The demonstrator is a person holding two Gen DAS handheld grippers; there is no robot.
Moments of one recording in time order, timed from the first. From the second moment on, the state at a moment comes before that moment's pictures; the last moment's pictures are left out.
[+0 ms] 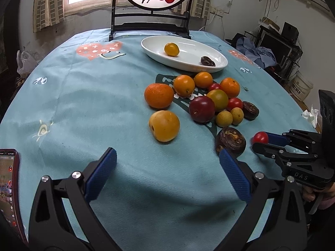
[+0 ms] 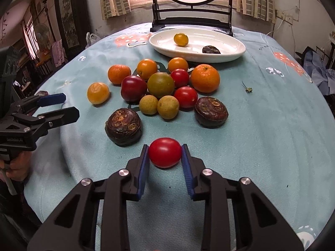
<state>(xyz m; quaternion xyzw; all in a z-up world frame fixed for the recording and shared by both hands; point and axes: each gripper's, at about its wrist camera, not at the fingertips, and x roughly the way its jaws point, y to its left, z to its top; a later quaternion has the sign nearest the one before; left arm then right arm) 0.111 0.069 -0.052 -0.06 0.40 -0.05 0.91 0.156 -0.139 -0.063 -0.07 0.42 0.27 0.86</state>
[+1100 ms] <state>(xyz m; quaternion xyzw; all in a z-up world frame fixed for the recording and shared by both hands) 0.165 0.070 -0.063 -0.07 0.44 -0.03 0.89 0.156 -0.145 -0.060 -0.03 0.41 0.31 0.86</state>
